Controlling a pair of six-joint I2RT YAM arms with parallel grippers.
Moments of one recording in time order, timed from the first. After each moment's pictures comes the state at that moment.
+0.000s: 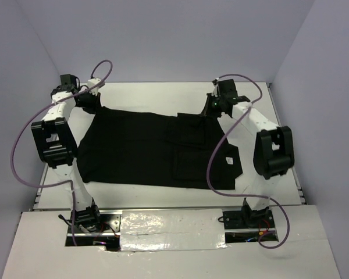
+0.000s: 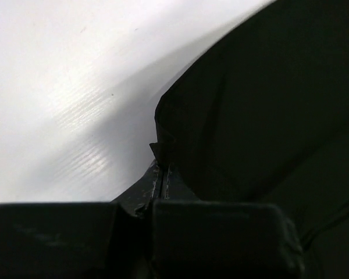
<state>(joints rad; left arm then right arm) 0.25 2.10 1.75 -0.69 0.60 0.55 0.21 1.87 1.44 -0.41 -0.28 0.38</state>
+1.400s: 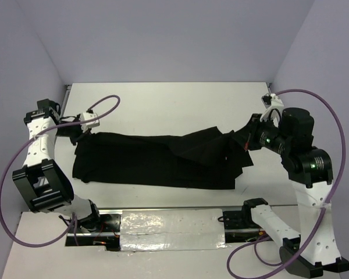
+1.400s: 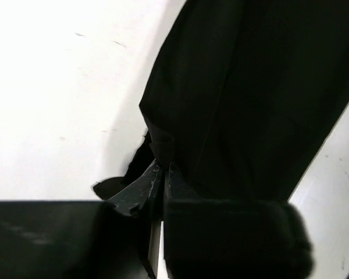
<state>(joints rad) 0.40 1.48 1.30 -1.14 0.75 1.51 0.13 0.86 1.42 -1.06 -0.41 0.30</state>
